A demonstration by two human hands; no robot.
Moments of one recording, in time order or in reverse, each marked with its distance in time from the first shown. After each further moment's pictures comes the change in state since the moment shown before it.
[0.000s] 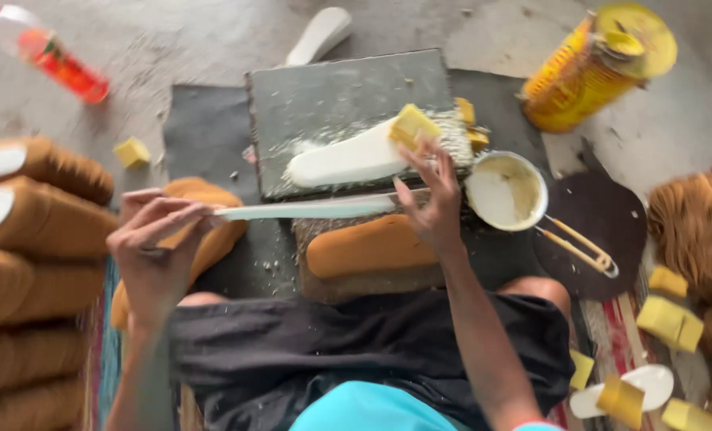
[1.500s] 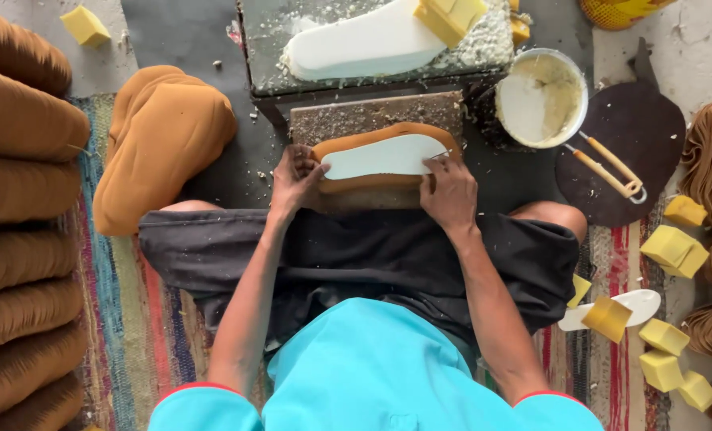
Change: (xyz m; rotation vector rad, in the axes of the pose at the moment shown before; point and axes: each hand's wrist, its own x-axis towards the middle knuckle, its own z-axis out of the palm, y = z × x) left_hand -0.183 -0.104 0.249 -0.775 -0.216 -0.787; right_hand -0.189 0.018 0.029 0.147 -0.440 0.286
